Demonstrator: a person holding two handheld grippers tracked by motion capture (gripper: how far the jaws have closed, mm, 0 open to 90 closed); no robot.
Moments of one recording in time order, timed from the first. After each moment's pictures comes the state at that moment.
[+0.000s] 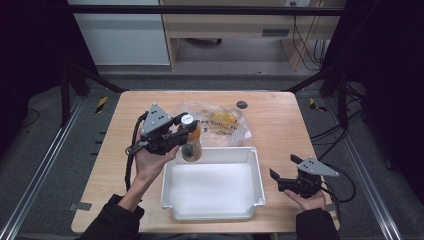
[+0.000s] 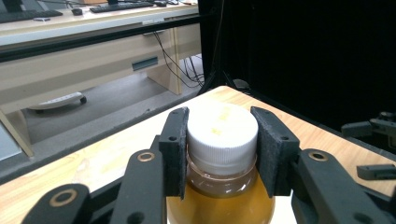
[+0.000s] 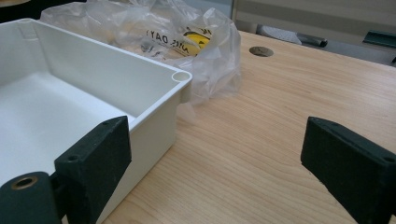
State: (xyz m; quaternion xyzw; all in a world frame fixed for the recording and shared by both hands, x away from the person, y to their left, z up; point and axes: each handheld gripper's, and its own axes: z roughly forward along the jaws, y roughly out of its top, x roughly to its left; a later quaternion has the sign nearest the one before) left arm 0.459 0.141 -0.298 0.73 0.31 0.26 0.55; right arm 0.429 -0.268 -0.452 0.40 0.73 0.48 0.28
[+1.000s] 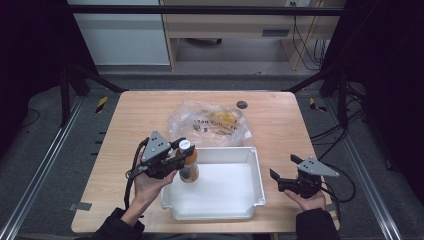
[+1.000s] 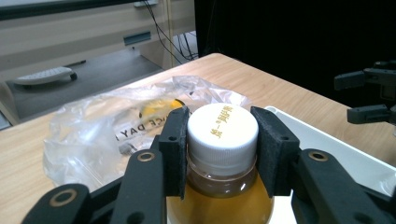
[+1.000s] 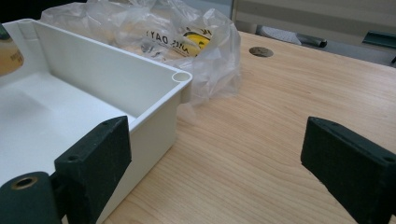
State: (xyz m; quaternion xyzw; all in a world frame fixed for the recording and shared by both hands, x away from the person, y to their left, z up) left arm 0.434 0.149 -0.354 0.75 0.32 0.23 0.52; right arm 0.428 -0.268 -0.452 0.40 0.73 0.48 0.28
